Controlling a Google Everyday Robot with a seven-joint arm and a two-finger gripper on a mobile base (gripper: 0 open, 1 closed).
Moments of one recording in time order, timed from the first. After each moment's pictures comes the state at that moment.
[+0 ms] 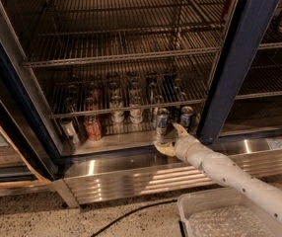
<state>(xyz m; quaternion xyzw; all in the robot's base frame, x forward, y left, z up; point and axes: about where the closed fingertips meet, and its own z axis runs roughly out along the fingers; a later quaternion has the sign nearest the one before) 0.657 -0.118 0.548 -0.35 0.73 0.09 0.58</state>
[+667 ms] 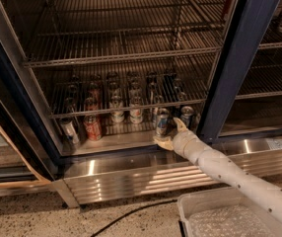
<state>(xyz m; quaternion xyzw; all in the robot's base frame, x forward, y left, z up) 0.678 -0.119 0.561 -0.34 0.72 0.06 0.60</state>
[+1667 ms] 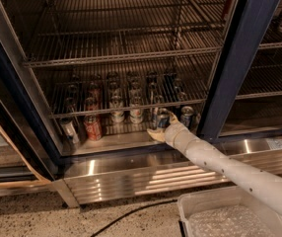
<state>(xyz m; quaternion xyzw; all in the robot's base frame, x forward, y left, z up) 0.725 -0.095 0.550 -0.32 0.73 0.05 0.60</state>
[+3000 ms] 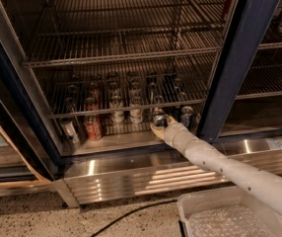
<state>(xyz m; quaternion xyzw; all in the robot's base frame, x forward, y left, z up) 0.728 -0.094 0.548 -0.32 0.73 0.05 0.60</state>
